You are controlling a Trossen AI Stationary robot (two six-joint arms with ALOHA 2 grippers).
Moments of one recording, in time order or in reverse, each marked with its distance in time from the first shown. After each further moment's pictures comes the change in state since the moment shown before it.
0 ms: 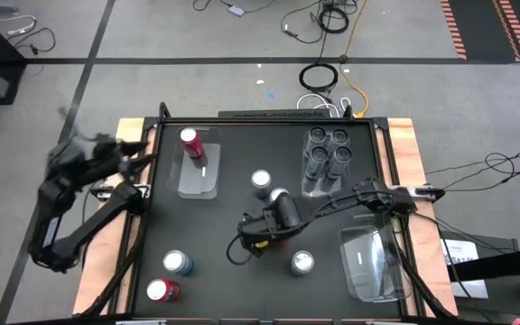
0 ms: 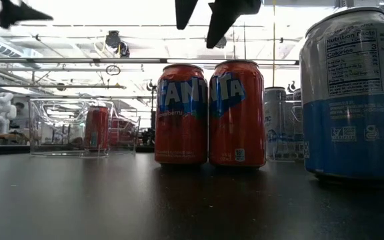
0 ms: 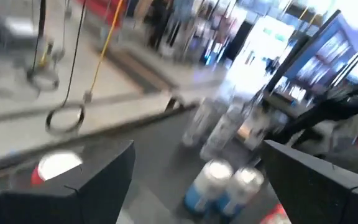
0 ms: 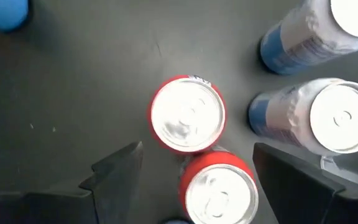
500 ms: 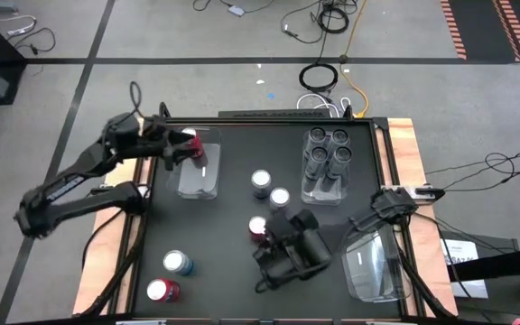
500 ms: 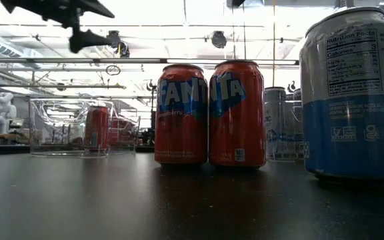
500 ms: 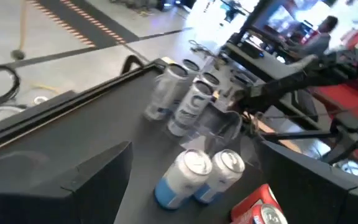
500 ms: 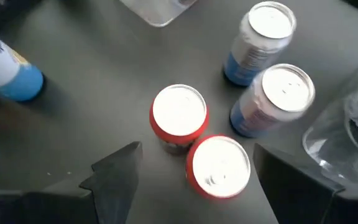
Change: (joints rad) left arm -0.311 0.475 -0.087 0.460 -0.031 -0.004; right arm 0.196 -0.046 0.001 -0.113 0.355 0.420
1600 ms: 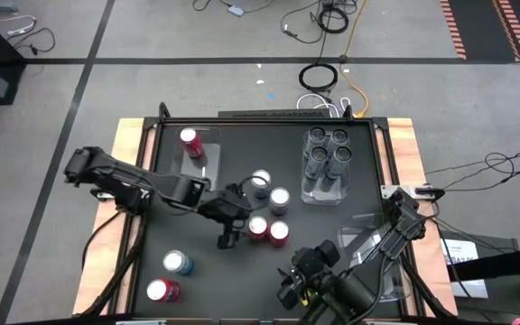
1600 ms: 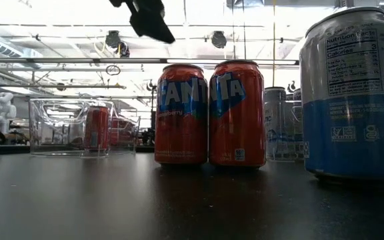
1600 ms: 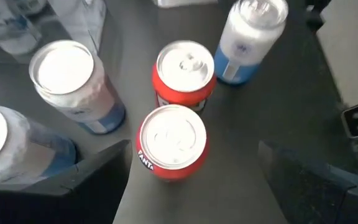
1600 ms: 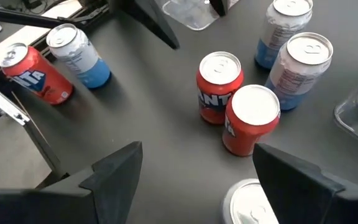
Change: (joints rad) left arm -0.876 0.884 0.514 -0.193 -0.428 0.220; right arm 0.251 -0.021 0.000 -0.016 0.145 0.233
